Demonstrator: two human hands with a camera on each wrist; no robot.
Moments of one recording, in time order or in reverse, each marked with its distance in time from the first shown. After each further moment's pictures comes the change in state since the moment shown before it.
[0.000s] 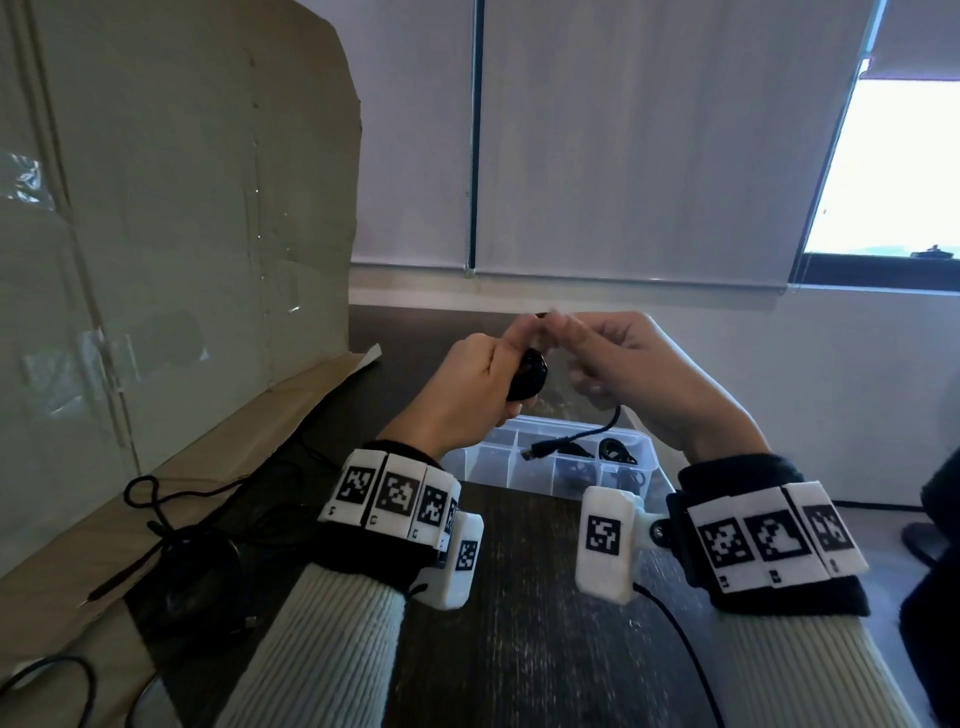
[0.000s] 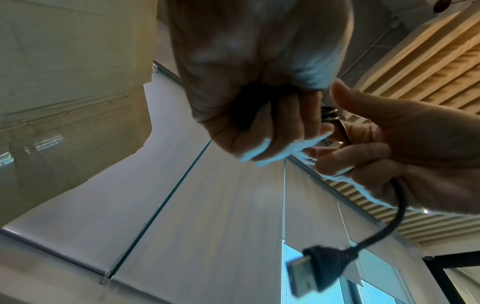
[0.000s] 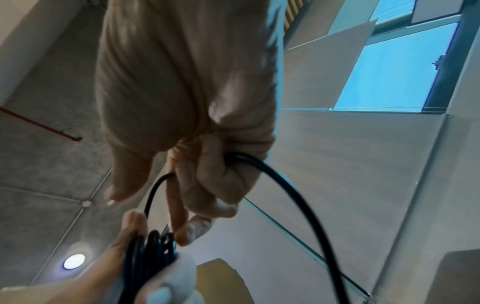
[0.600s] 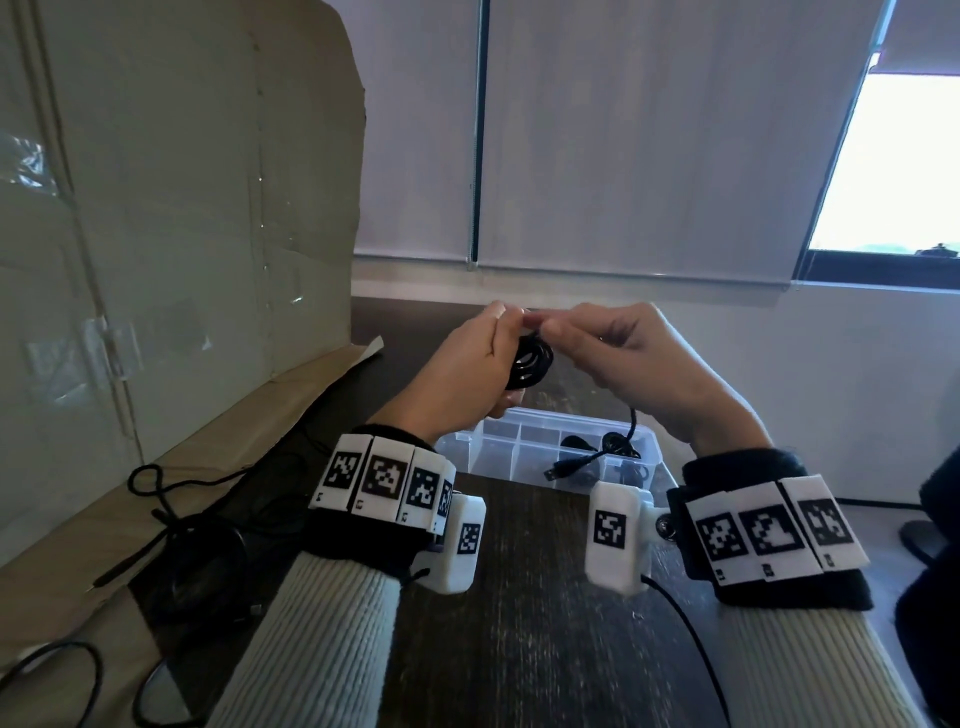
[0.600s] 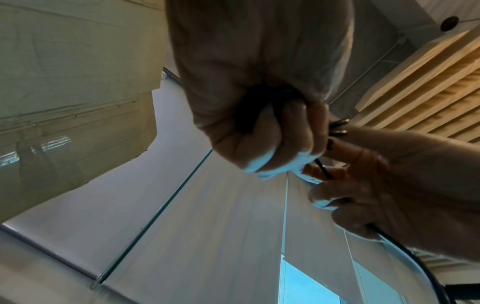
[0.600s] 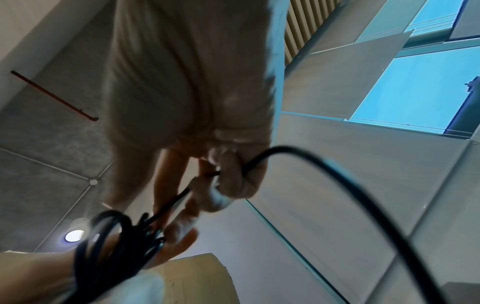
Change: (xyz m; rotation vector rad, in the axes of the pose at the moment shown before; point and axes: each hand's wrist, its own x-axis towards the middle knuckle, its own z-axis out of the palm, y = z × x) left_hand -0.002 0.007 -0.009 0.023 0.017 -0.049; right_hand 0.001 0.004 -0.001 -0.112 -0.004 -0.142
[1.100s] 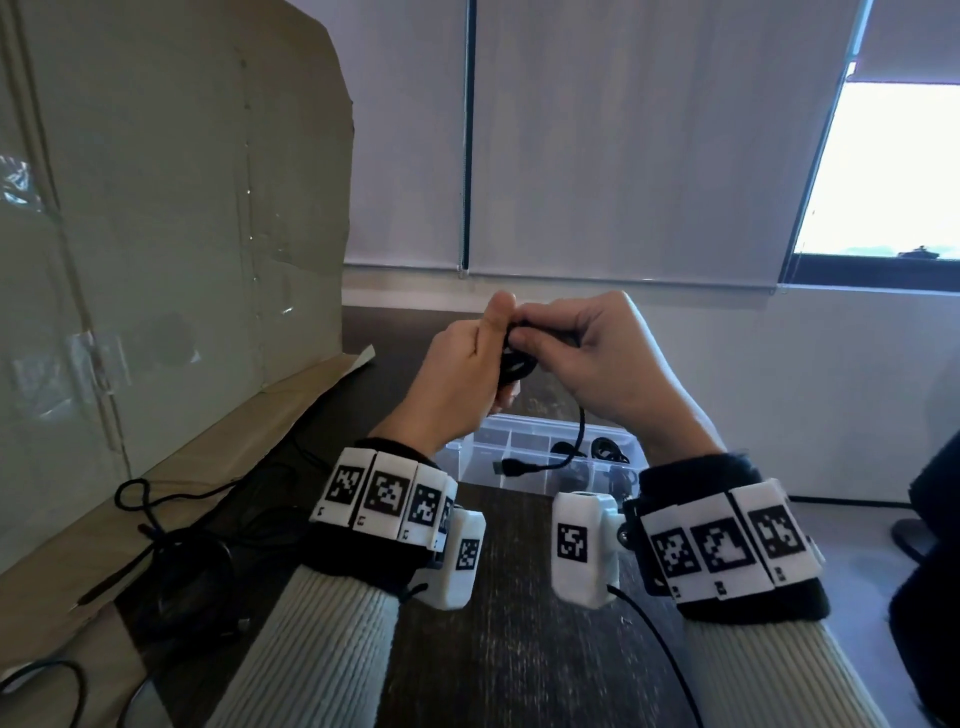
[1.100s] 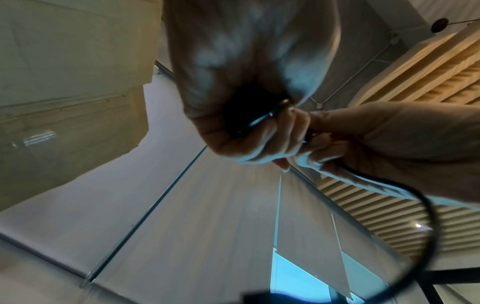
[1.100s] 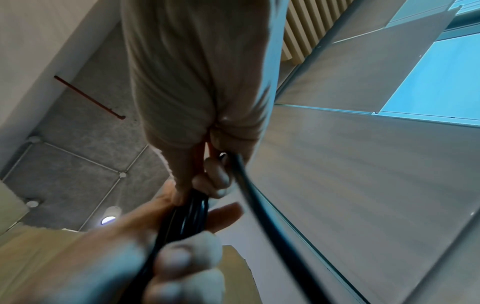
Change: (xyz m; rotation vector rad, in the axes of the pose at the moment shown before) left_hand 0.002 0.003 0.011 -0.073 0.106 0.097; right_hand 0.013 0.001 0.015 -0.198 0.198 -0.141
